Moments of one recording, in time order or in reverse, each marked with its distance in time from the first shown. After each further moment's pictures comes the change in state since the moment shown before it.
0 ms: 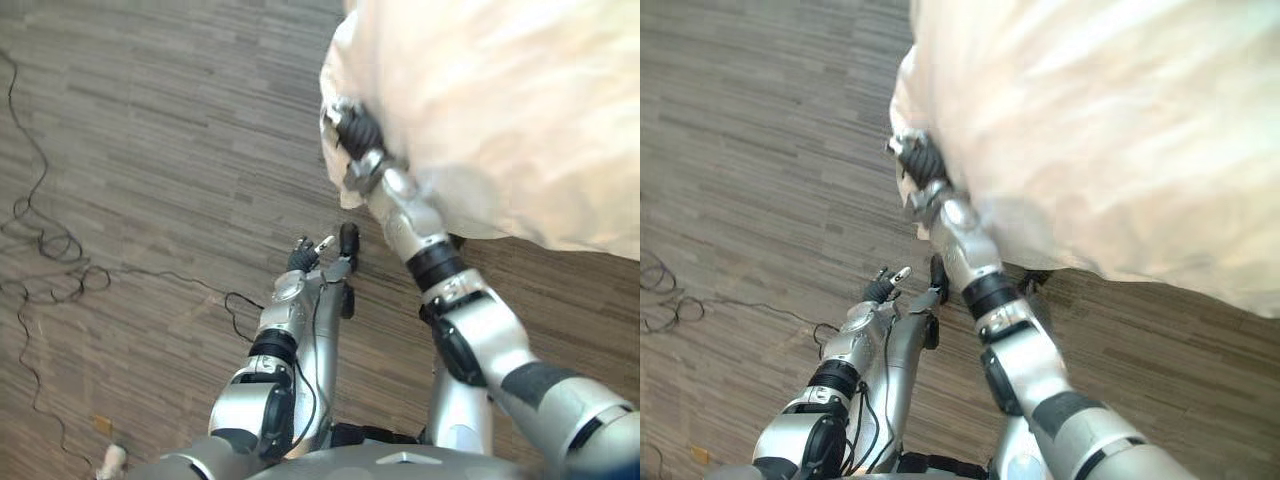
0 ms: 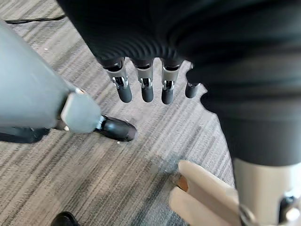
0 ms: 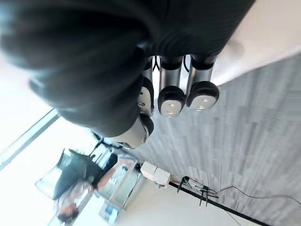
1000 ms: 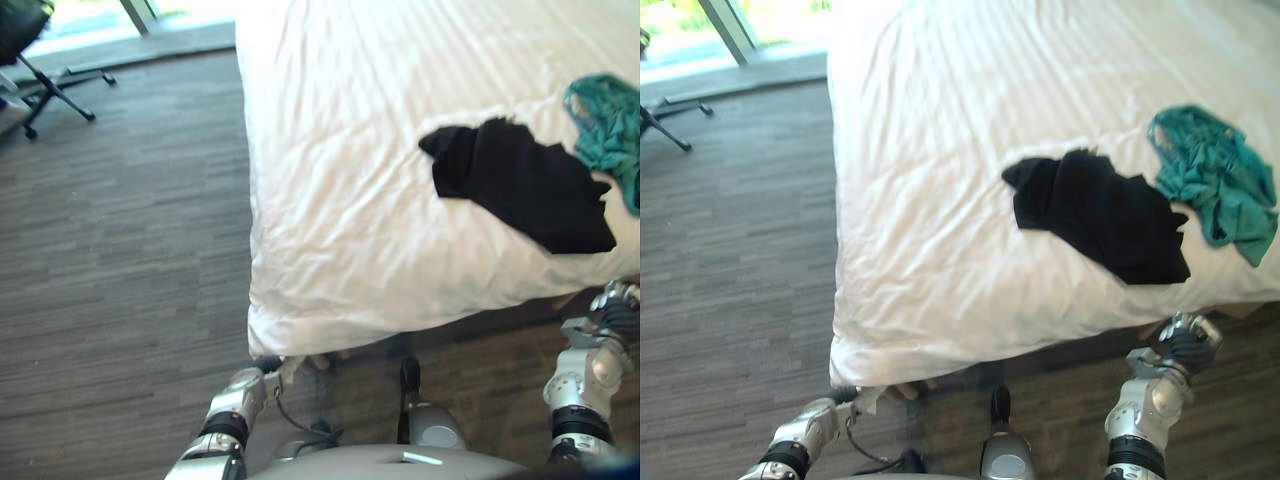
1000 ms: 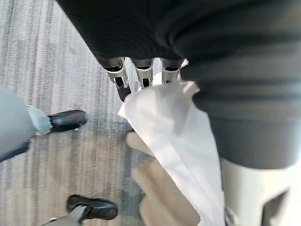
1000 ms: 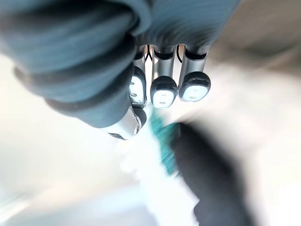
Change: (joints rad) left arm 0.429 0.204 -0.094 0.133 0.074 0.206 -0.180; right arm 0.752 -0.351 -0.572 -0.277 0.030 -0.500 -0.036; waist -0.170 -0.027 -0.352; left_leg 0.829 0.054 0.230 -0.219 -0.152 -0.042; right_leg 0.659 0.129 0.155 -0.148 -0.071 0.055
